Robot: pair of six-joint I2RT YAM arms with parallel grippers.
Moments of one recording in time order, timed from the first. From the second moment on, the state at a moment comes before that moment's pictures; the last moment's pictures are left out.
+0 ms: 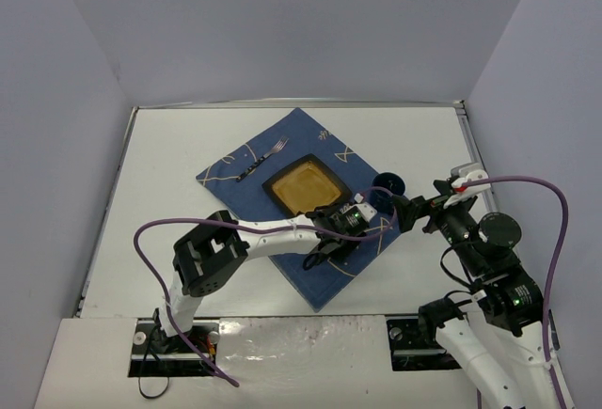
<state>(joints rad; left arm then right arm) -1.11 2.00 1.42 -0.48 -0.24 -0.28 0.33 0.47 0.86 -0.48 -0.05 0.02</state>
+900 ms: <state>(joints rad) -0.71 1.13 1.23 -0.59 -0.45 -0.25 0.33 0.40 0.96 -0.52 0.36 -0.04</state>
